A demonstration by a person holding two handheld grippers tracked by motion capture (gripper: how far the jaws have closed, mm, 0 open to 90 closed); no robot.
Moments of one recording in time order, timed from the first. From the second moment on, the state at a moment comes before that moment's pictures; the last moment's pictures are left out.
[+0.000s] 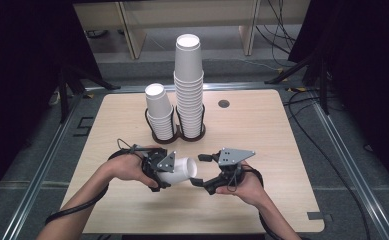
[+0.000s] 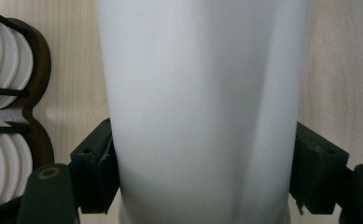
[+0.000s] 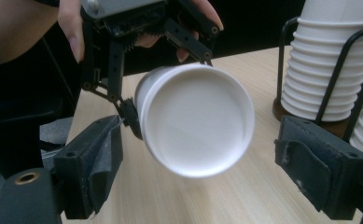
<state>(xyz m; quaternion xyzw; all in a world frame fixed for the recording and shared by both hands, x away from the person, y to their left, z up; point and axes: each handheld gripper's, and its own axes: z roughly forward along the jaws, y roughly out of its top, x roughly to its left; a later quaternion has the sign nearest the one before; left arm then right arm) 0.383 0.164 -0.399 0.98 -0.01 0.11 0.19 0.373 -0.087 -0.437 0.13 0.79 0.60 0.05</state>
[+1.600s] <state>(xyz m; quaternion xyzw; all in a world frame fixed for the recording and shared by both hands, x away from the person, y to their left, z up) 0.379 0.159 -0.399 0.98 -0.03 0.09 0.18 0.380 -0.066 -0.444 0.10 0.80 0.59 0.02</state>
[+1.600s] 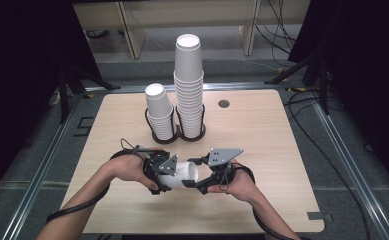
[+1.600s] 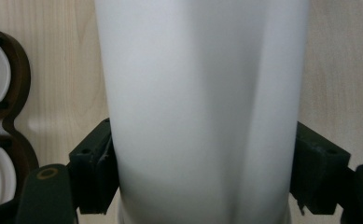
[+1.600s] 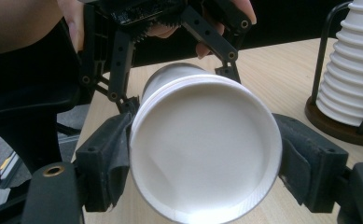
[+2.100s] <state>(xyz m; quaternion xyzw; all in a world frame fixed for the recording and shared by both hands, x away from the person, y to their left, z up) 0.381 0.164 -0.404 0.97 -0.03 0.10 0.21 0.378 -0.068 -0.443 0.08 0.80 0.59 0.04</state>
